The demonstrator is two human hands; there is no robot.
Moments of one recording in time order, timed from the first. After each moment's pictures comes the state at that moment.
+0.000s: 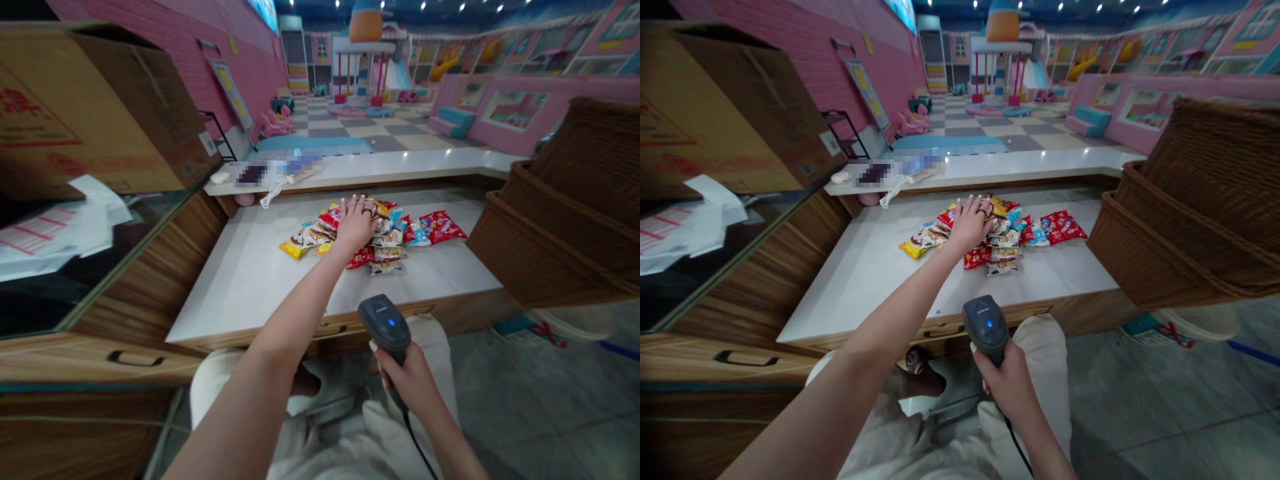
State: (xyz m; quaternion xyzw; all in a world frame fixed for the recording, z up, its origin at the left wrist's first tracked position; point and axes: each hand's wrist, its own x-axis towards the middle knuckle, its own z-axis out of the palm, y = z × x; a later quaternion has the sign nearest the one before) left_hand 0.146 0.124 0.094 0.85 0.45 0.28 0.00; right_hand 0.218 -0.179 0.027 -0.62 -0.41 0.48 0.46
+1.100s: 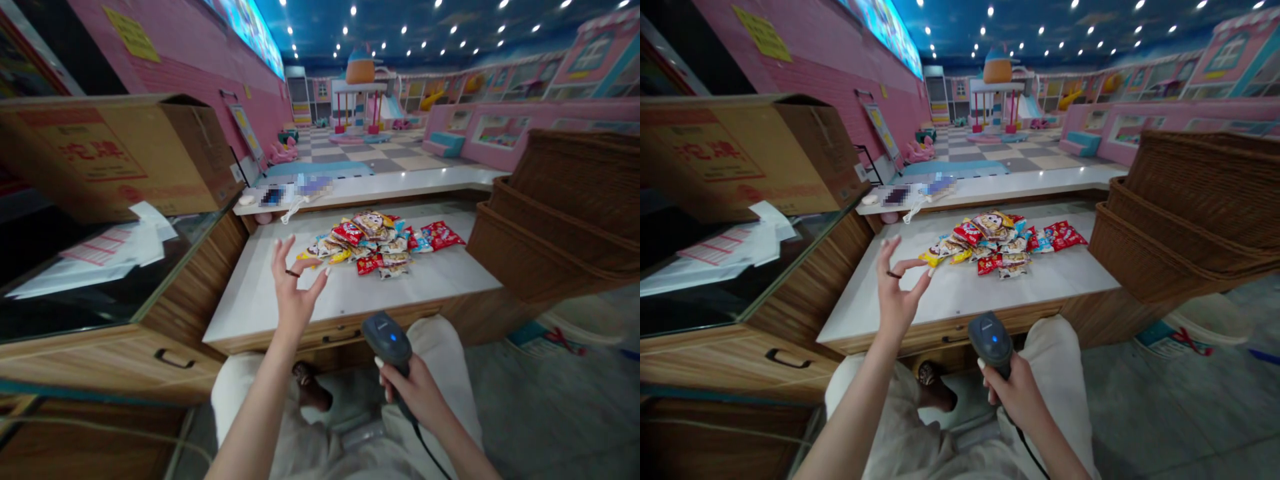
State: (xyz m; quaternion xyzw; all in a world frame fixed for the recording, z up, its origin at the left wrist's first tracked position) left_hand -0.036 -0.053 0.093 0.68 0.44 0.58 0.03; right_hand 0.197 -0.211 -0.002 -0.55 -0.46 0.52 0.46
